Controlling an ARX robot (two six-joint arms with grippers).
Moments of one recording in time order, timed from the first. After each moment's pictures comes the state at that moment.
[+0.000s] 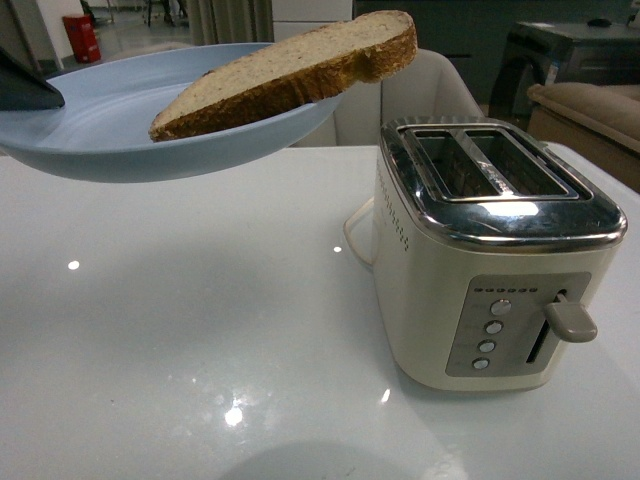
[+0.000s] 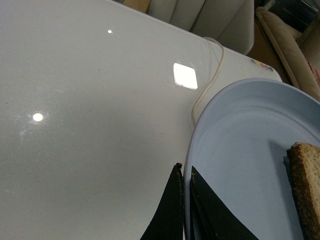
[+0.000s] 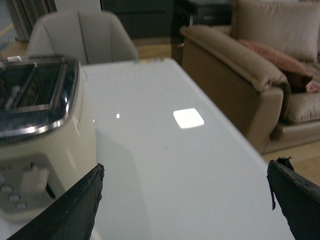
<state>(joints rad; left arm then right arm) -0.08 1.39 0.85 0.10 0.18 -0.46 0.04 0.22 0.12 -0.07 0.26 0.01</state>
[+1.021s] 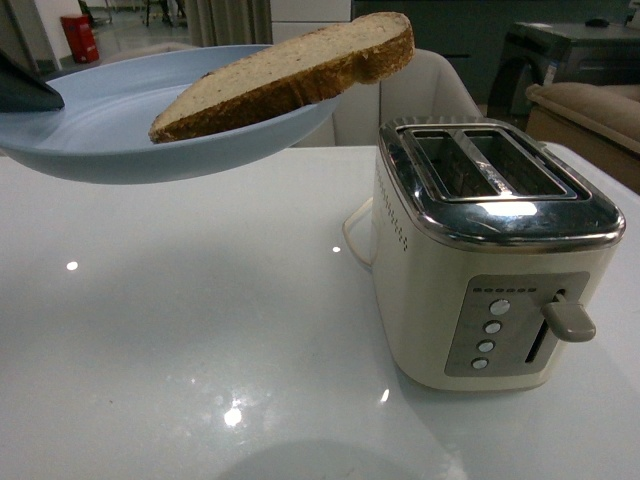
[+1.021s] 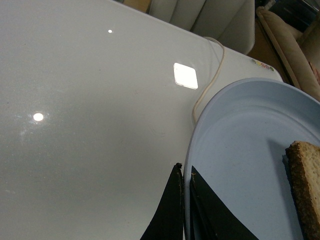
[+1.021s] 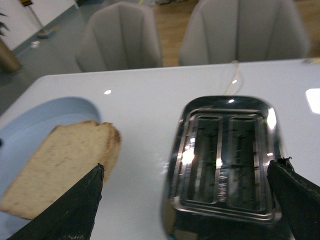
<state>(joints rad) -0.08 1.39 0.85 0.10 0.18 -0.46 0.32 1.19 0.88 0.04 0.00 0.17</state>
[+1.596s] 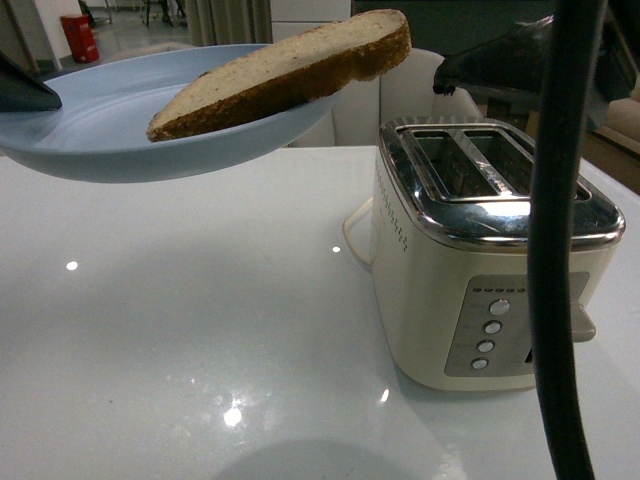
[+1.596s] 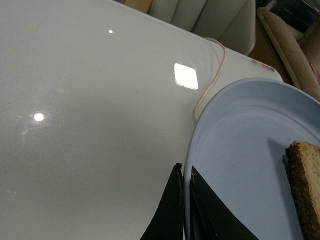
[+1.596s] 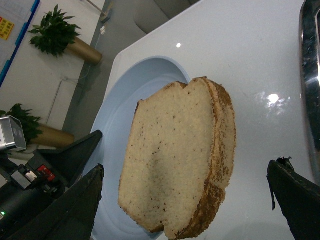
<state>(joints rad) -0.08 1.39 0.85 0.10 0.18 -0.46 0.44 1.42 1.02 0.01 -0.23 0.71</state>
